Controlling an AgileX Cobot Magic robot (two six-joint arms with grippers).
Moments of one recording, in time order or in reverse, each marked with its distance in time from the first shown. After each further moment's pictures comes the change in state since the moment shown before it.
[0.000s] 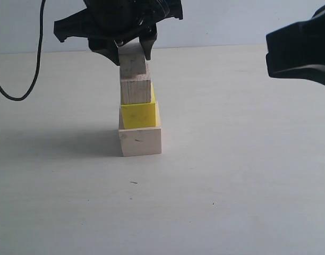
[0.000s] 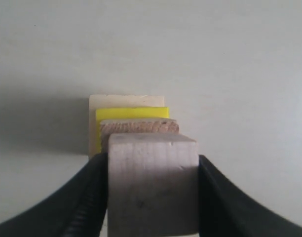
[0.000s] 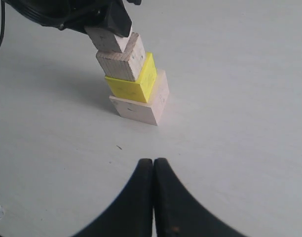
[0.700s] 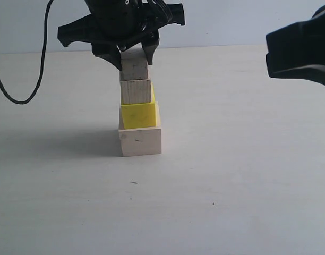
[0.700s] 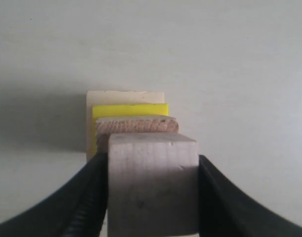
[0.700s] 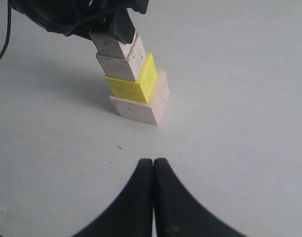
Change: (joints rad) left arm 0.000 0.012 0.000 -0.010 0.002 0.004; right arm 0.000 0.000 0.000 0.000 0.000 0.000
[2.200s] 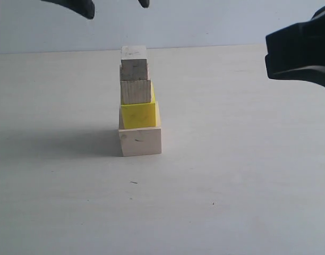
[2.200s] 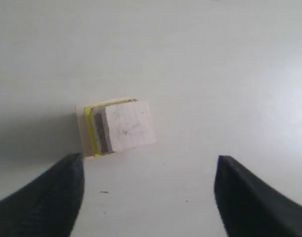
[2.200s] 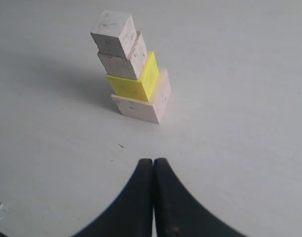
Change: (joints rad) left arm 0.000 -0.251 0.000 -0.058 0.026 0.208; right arm 0.000 0.000 0.000 0.007 0.000 -0.002
